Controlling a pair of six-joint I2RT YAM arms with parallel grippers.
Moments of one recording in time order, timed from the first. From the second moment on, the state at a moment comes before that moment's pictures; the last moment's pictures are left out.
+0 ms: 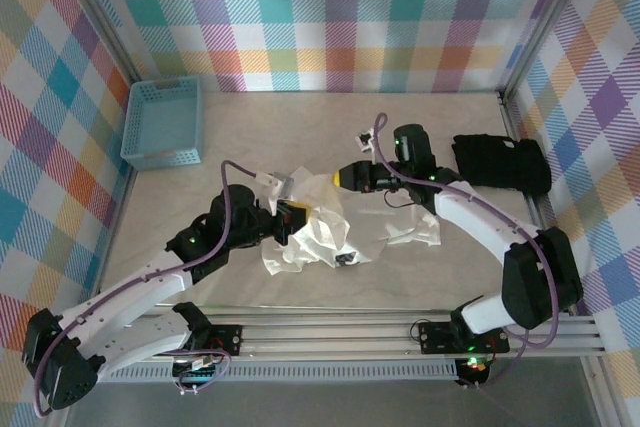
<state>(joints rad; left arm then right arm) -0.74 0.92 0.70 -0.15 0.22 -0.40 0.47 1.43 1.01 -0.12 -0.80 0.51</state>
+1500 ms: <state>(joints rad) -0.73 0.73 0.58 -0.34 0.05 -0.50 0.66 1.17 0.87 -0.30 -0.36 0.25</state>
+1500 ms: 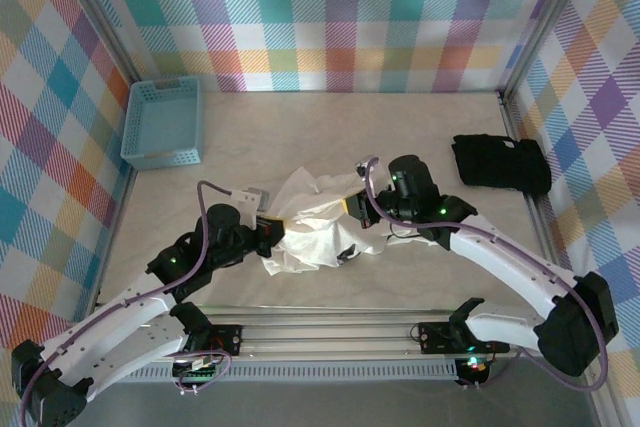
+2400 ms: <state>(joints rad) -0.73 0.80 0.52 -0.36 0.01 -0.57 0.67 1.16 0.87 -0.34 -0.32 0.22</state>
